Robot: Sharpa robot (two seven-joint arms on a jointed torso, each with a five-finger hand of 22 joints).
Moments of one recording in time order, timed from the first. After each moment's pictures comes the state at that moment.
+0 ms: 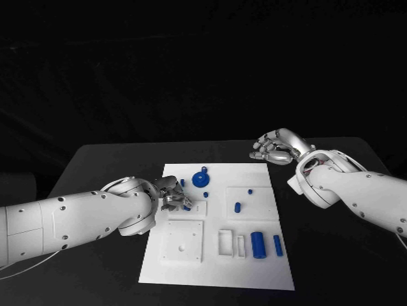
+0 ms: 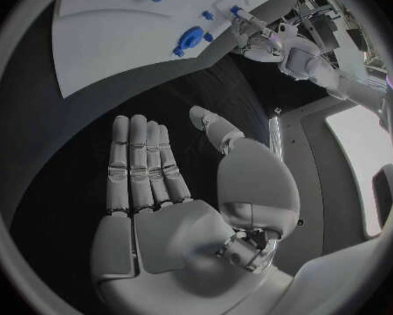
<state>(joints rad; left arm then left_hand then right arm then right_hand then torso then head) 1.30 -0.75 -0.24 1.48 -1.05 -0.25 -0.39 0.84 0.00 0.61 -0.24 0.51 1.07 0.09 0.49 0.67 1.45 -0.09 0.98 0.68 1.22 -0.16 1.31 0.84 0.08 0.97 -0.14 1.16 1.28 1.24 -0.72 -0.01 1.28 -1.09 -0.49 0.03 0.96 -0.20 0.56 -0.22 0.38 0.89 0.17 0.29 0.51 0.83 0.10 0.84 0.52 0.94 0.05 0.78 0.76 0.25 0.86 0.14 0.58 1.20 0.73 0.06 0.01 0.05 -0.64</state>
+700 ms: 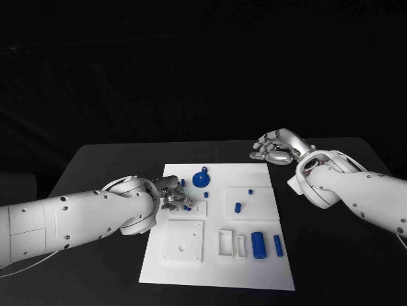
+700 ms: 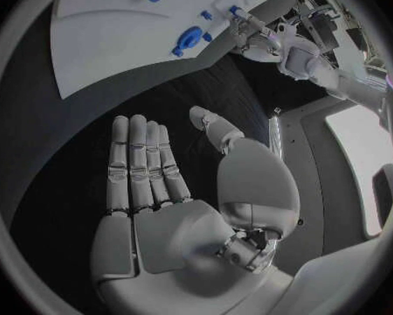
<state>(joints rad) 1.30 -0.74 -0.24 1.47 -1.08 -0.24 -0.40 0.82 0.02 0.61 -0.25 0.55 1.07 0.09 0.50 0.70 1.45 -0.10 1.01 0.68 1.22 -0.15 1.32 0.83 0.08 0.98 -0.15 1.17 1.29 1.24 -0.72 -0.01 1.29 -1.08 -0.49 0.03 0.96 -0.20 0.56 -0.22 0.40 0.89 0.17 0.29 0.51 0.83 0.10 0.84 0.51 0.94 0.05 0.79 0.76 0.25 0.86 0.14 0.58 1.20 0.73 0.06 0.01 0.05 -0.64</state>
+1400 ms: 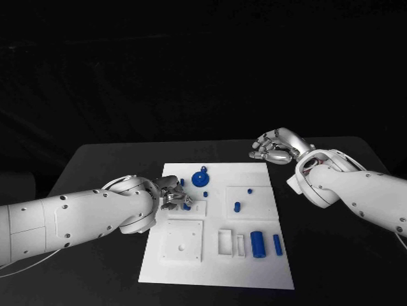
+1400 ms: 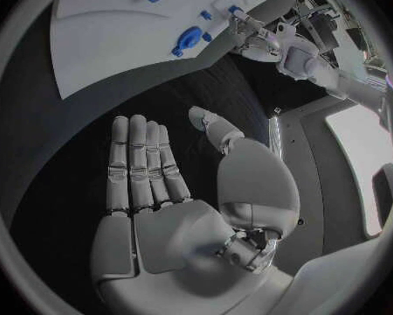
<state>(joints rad) 1.30 -0.74 -0.23 1.47 -1.06 -0.22 -0.40 0.75 0.07 0.62 -0.28 0.55 1.07 0.09 0.52 0.71 1.45 -0.10 1.04 0.67 1.22 -0.15 1.34 0.82 0.08 0.98 -0.15 1.17 1.30 1.24 -0.72 -0.01 1.29 -1.08 -0.49 0.03 0.96 -0.20 0.56 -0.21 0.44 0.89 0.17 0.29 0.51 0.83 0.10 0.86 0.49 0.94 0.05 0.79 0.76 0.25 0.86 0.14 0.57 1.20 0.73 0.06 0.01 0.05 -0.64</state>
